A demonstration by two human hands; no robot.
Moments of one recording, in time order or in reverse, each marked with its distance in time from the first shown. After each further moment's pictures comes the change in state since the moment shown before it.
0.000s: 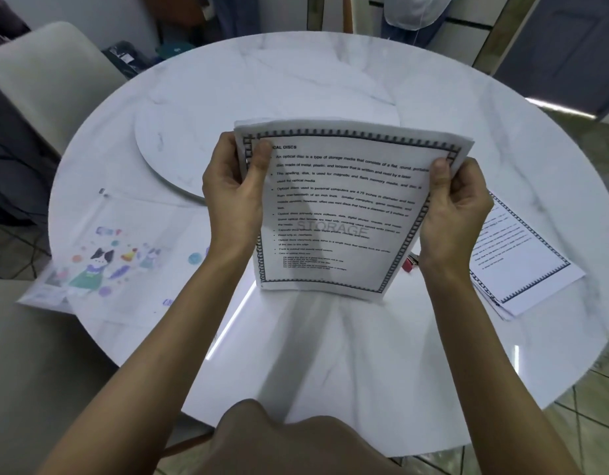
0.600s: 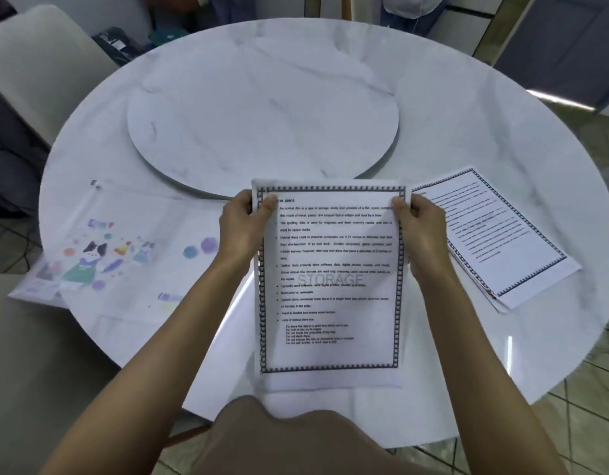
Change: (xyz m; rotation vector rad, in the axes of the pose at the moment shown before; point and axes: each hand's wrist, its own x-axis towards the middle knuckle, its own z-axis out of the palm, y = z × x) left_hand -0.005 -0.071 -0.012 0.270 -0.108 -0.431; right_hand 0.008 0.065 -0.014 -0.337 -0.199 0.386
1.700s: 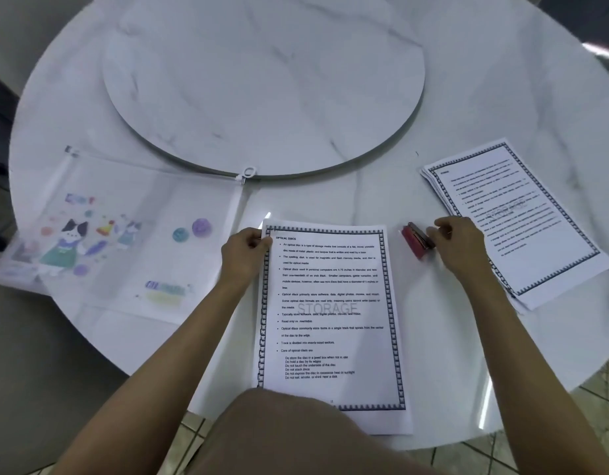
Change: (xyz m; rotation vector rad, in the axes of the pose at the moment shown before) left_hand 0.017 -0.101 0.009 0.314 -0.017 -0.264; right_hand 0.059 0.090 -0.041 -0.749 -0.137 0.034
